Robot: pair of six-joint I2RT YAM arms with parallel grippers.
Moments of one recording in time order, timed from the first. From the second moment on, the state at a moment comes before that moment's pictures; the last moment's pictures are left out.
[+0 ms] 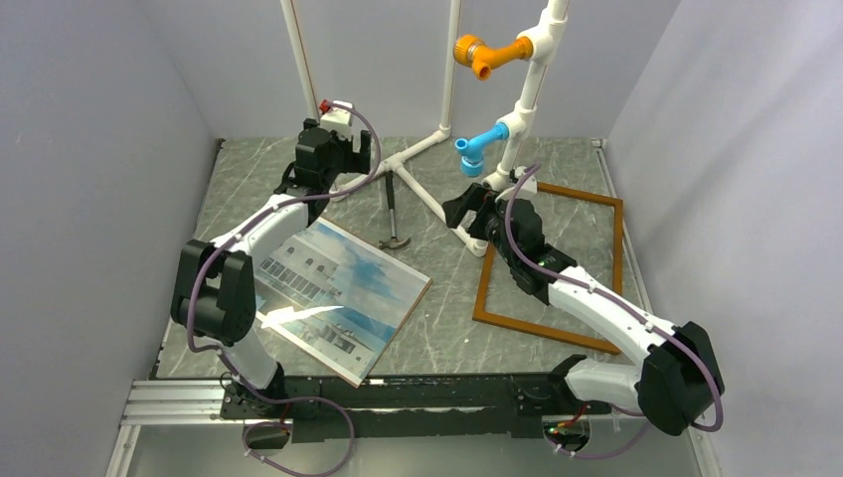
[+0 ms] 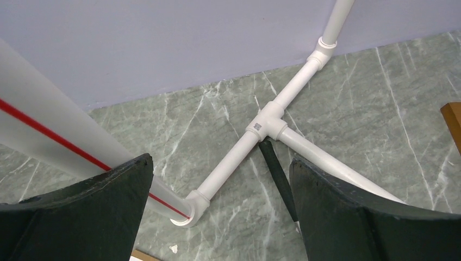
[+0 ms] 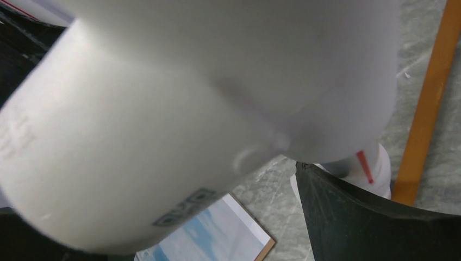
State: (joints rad) left arm -0.31 1.68 1.24 0.27 -0.09 0.02; right arm 0.58 1.20 0.78 0.16 0.21 0.67
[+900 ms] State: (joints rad) left arm -0.38 2.19 1.79 0.18 -0.55 0.05; right arm 0.57 1.18 0.75 0.16 0.15 0.68
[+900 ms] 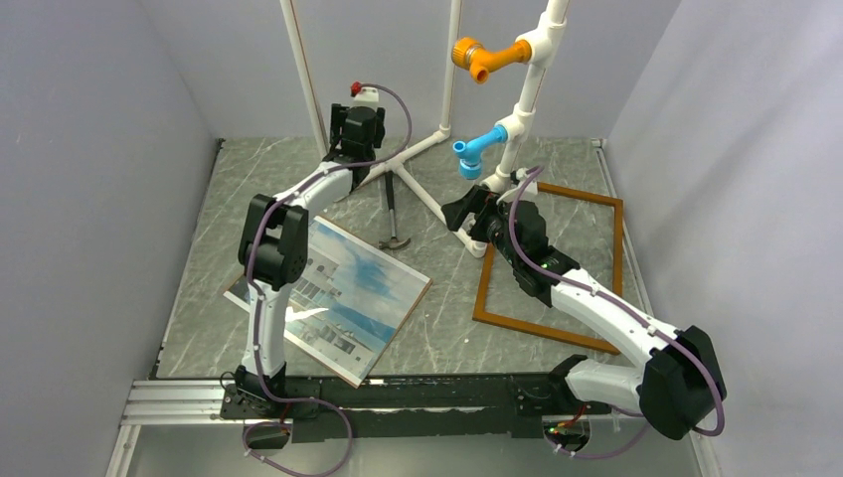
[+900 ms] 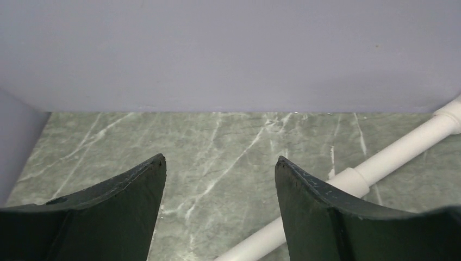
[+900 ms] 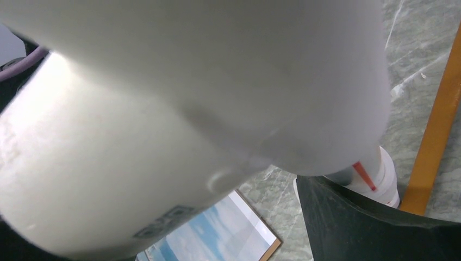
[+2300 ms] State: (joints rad) left arm -0.28 1.93 1.33 0.30 -0.42 0.11; right arm 0.56 1.25 0.79 0.19 0.12 0.66
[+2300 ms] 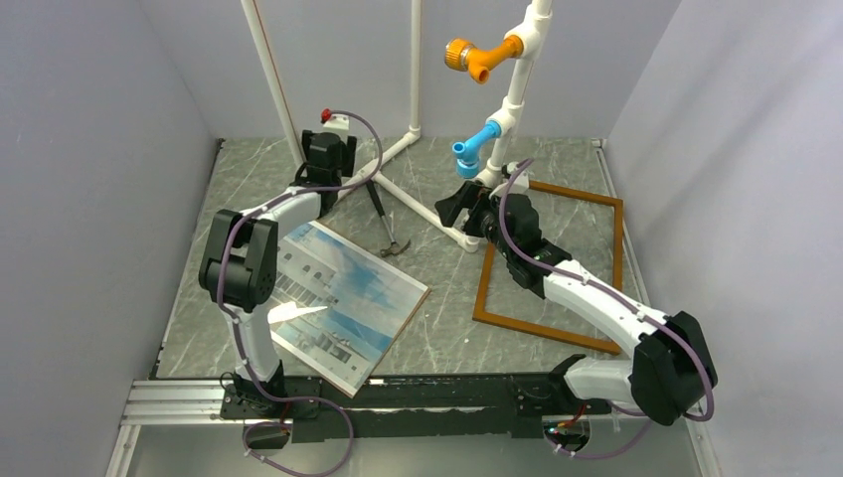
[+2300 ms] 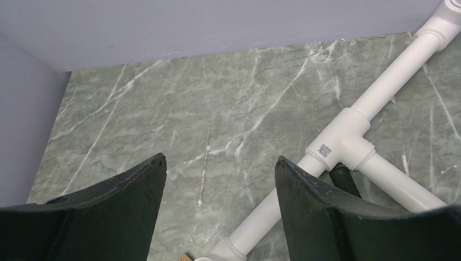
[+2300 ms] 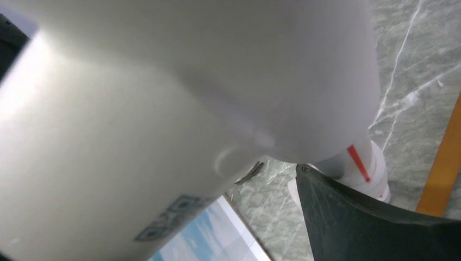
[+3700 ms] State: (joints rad) left arm -0.18 1.68 1.11 0.18 -0.53 0.08; right arm 0.54 1.57 1.07 0.24 -0.03 0.54
